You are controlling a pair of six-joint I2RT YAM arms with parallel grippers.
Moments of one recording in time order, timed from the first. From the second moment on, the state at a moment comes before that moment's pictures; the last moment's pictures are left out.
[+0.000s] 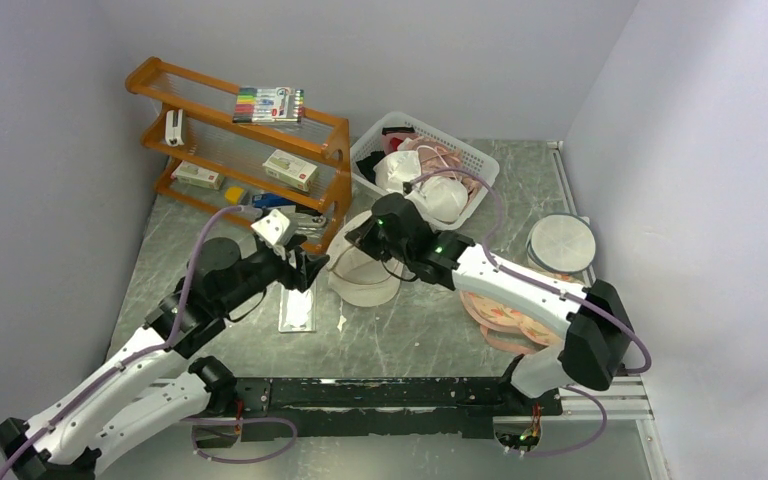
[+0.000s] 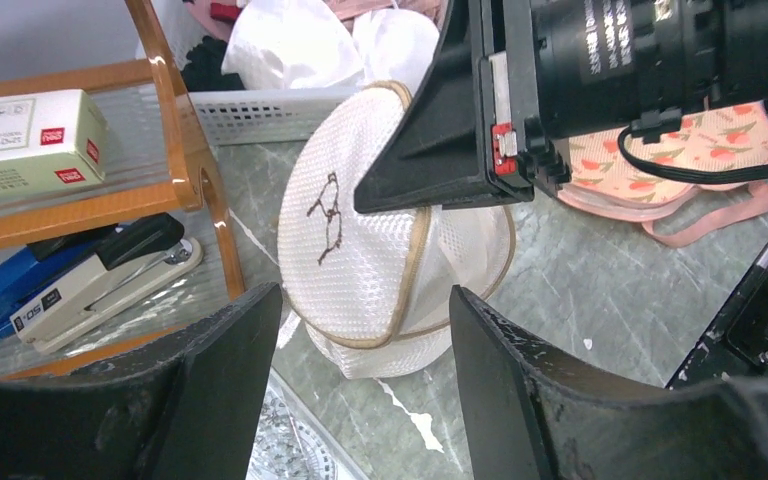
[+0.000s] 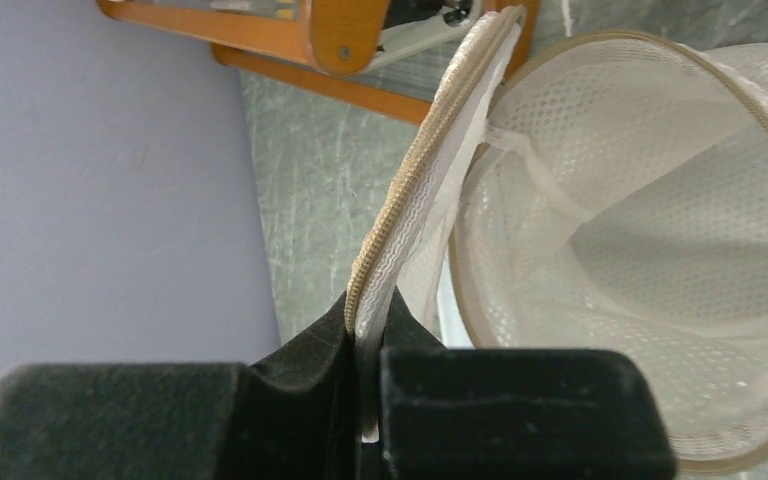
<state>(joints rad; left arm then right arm) -0.71 0.70 0.69 -0.16 0.05 -0.05 0.91 1.45 1.15 -0.26 0.26 1.24</state>
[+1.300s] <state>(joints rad) -0.71 0.60 0.68 -0.19 -0.23 -0.11 0.52 1.34 0.56 0.29 -0.42 0.88</state>
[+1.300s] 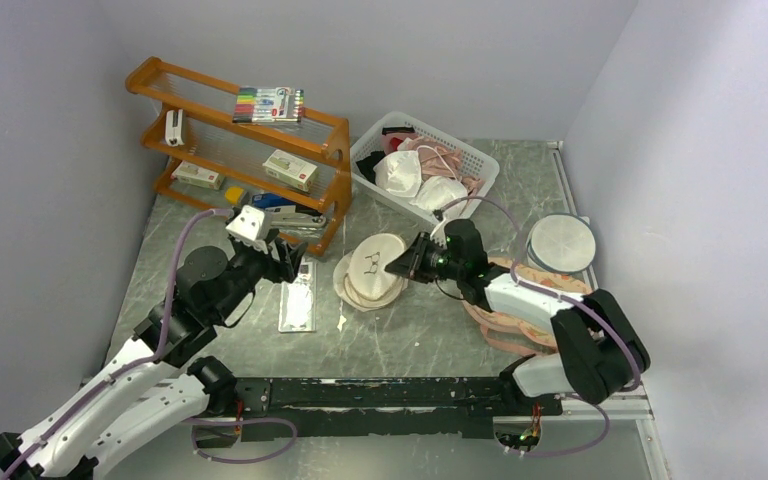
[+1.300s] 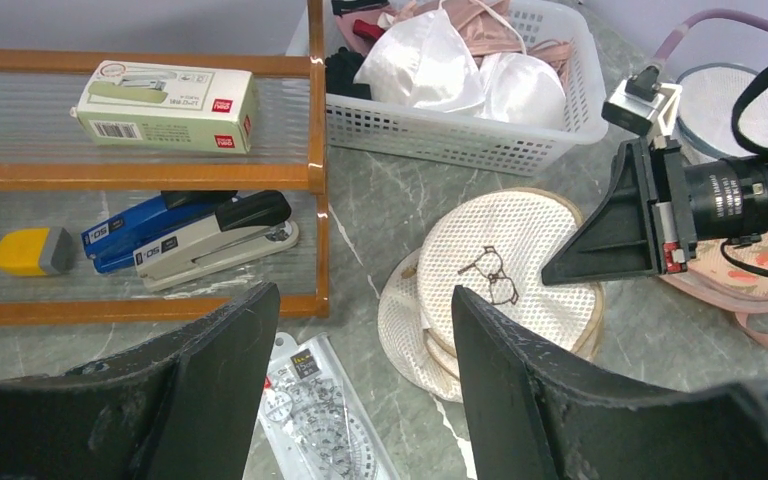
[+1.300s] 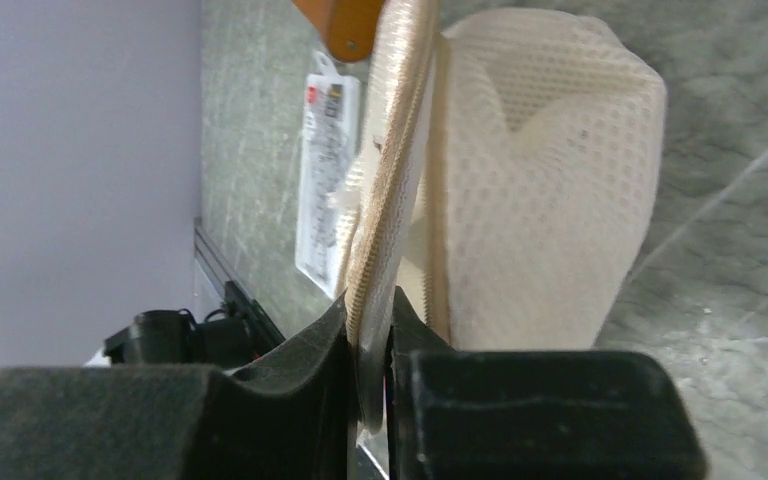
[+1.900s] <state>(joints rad) -0.71 0.64 0.68 -0.19 -0.22 -0.11 0.46 1.64 0.59 0.34 -0.54 0.66</state>
